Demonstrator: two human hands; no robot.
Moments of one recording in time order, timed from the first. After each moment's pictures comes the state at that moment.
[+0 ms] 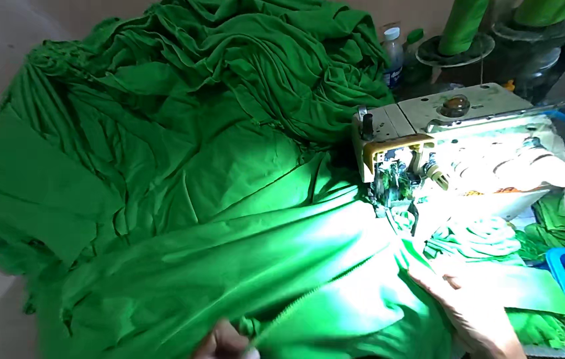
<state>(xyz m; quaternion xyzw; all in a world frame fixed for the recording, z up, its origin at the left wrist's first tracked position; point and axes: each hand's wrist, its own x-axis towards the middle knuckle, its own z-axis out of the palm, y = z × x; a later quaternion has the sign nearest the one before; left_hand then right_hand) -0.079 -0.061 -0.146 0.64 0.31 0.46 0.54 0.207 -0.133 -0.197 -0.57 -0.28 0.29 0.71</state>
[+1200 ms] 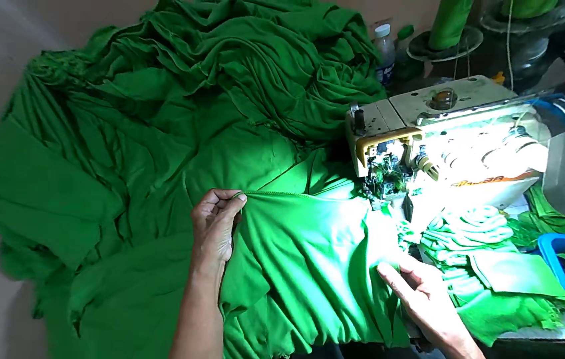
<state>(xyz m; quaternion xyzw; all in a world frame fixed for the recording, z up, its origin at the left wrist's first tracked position) -0.013 0.105 -0.118 0.63 0.42 0.51 0.41 0.187 -0.117 -0.232 -0.55 -0.44 0.20 0.67</state>
